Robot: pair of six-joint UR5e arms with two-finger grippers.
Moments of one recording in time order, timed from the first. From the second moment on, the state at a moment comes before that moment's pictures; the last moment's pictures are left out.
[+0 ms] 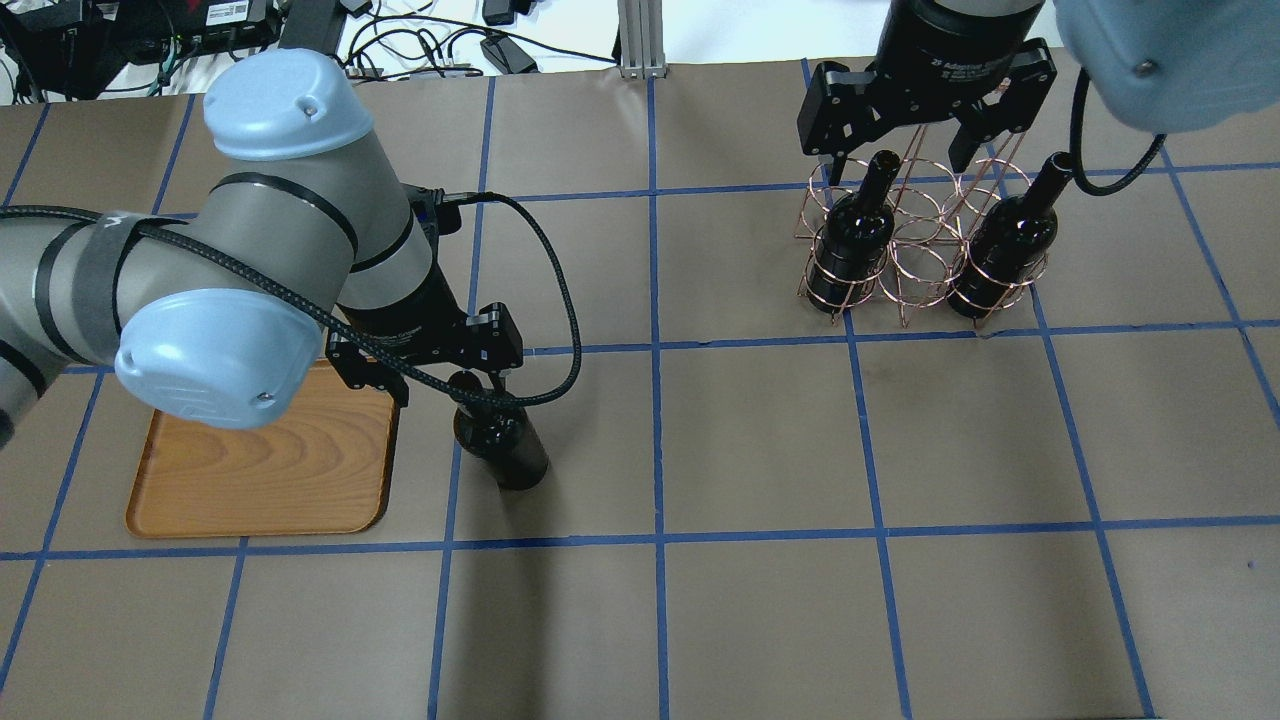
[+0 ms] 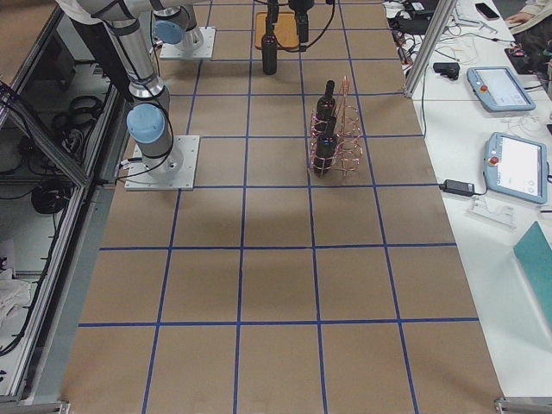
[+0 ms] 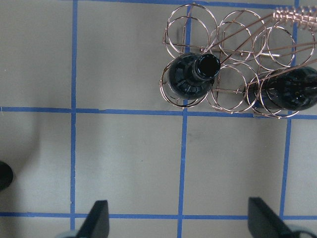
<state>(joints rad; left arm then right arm) -1.72 -1.55 -1.86 -1.43 1.55 -0.26 1.68 -1.53 1.43 -1.53 -1.61 0.07</state>
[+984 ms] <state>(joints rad) -1.74 -1.57 -1.84 -1.43 1.55 -0.29 1.56 -1.55 1.43 -1.52 -1.56 -0.06</state>
